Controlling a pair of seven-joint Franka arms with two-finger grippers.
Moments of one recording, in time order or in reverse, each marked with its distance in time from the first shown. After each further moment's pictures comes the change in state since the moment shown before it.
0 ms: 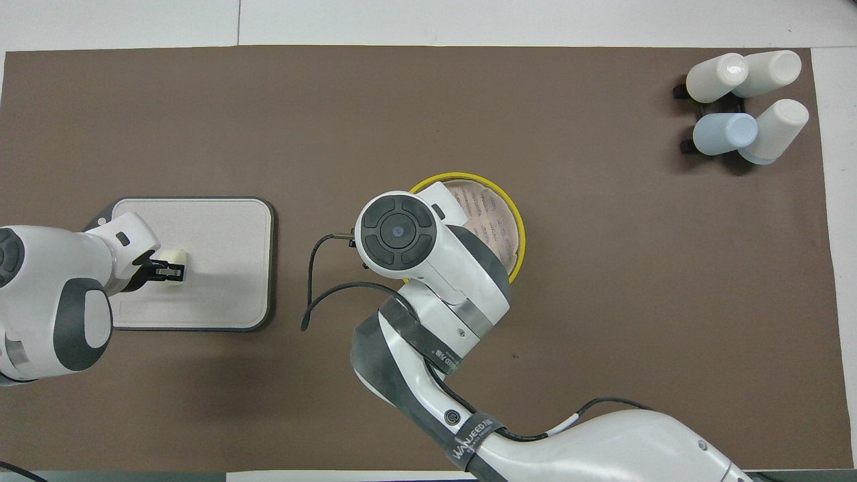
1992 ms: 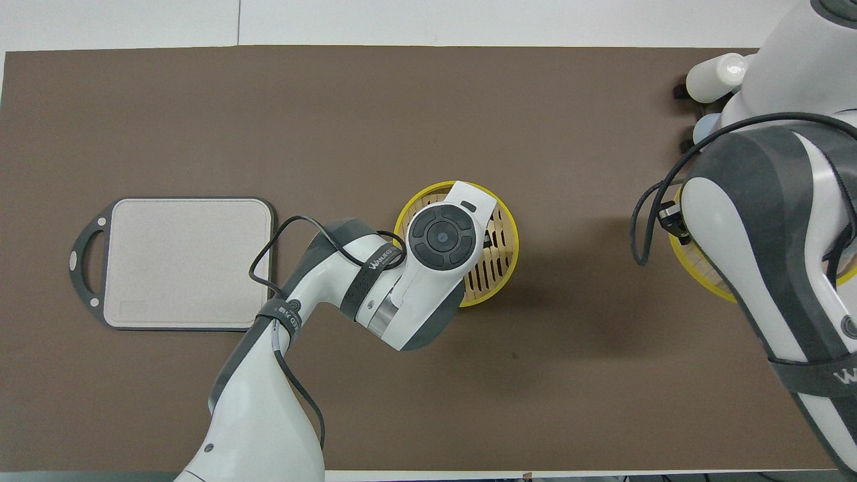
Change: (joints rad) left arm -0.786 0.435 -0.017 0.660 -0.080 -0.163 -1.171; right arm -0.529 -0.239 -0.010 0.107 -0.019 -0.786 -0.914
